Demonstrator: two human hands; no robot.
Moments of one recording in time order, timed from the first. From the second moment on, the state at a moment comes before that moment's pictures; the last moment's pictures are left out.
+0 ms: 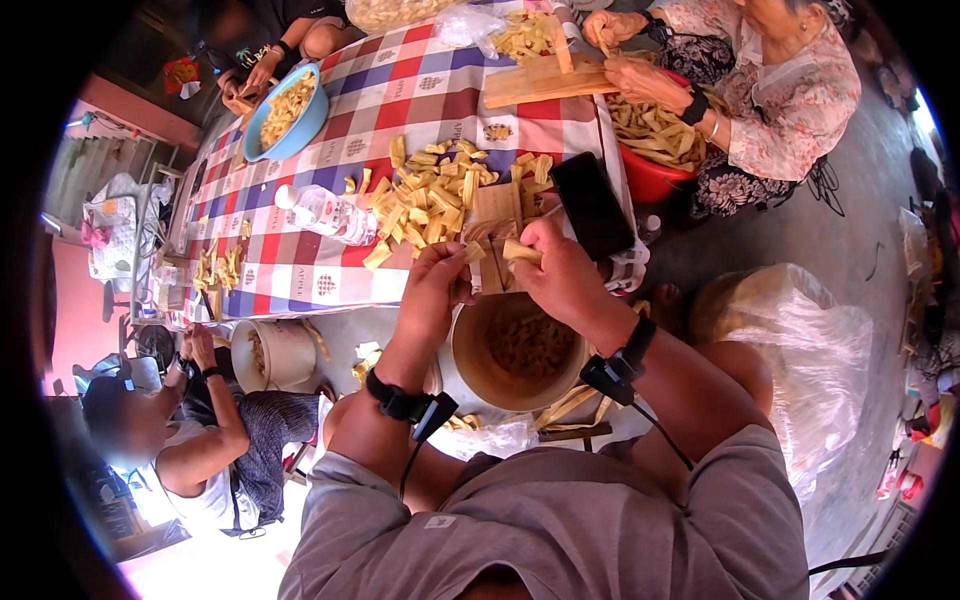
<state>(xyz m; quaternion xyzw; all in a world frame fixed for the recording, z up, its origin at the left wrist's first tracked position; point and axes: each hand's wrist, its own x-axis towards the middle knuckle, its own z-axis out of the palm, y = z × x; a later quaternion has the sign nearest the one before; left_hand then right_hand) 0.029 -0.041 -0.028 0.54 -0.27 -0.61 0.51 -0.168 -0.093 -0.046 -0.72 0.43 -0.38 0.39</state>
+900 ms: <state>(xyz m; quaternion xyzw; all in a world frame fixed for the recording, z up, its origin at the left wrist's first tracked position) 0.019 -0.006 0.007 0.45 -0.41 -0.66 0.43 -0.177 -0.072 0.007 -0.64 0.28 -0.14 0.70</state>
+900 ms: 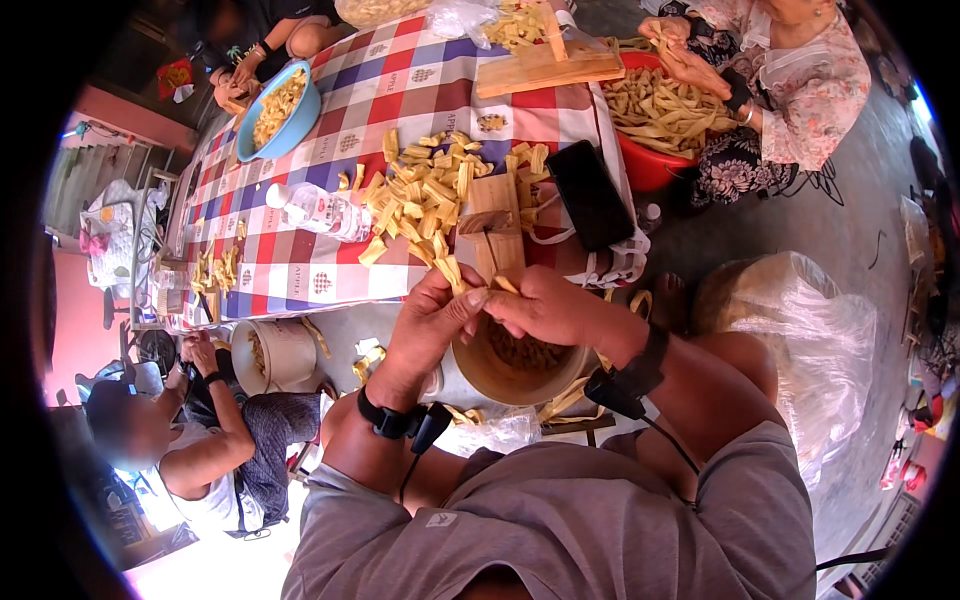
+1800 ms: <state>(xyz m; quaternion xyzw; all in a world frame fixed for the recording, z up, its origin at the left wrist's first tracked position) 0.026 -0.006 0.003 0.48 -0.51 -0.65 0.29 -0.190 -0.080 0.013 -0.40 0.31 -0.28 0.81</state>
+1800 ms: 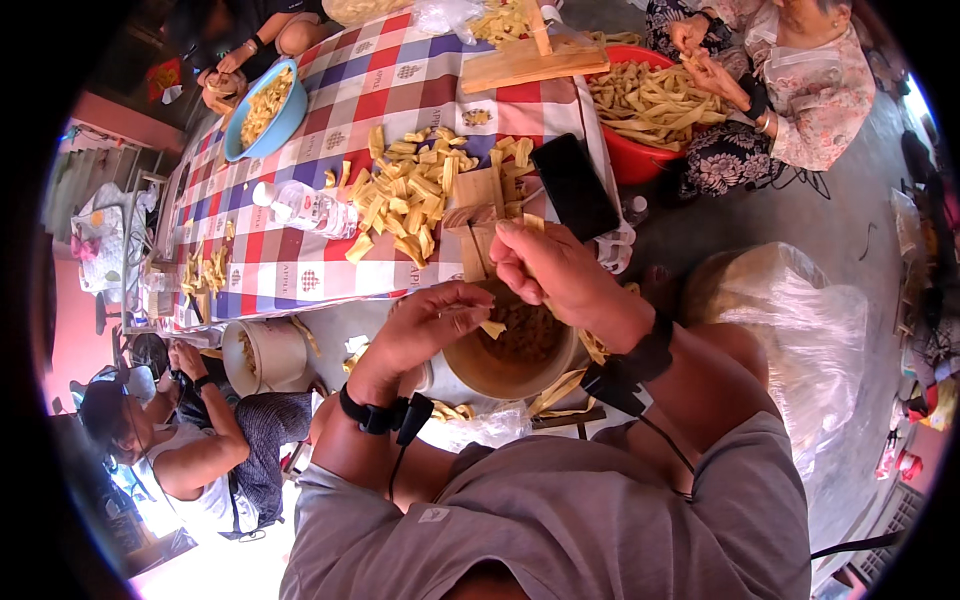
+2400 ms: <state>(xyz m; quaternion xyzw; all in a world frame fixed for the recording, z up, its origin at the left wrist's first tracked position) -0.001 0.001 0.015 0.42 -0.48 -0.62 0.46 -0.193 -0.089 0.030 -0.52 0.41 -0.27 0.70</state>
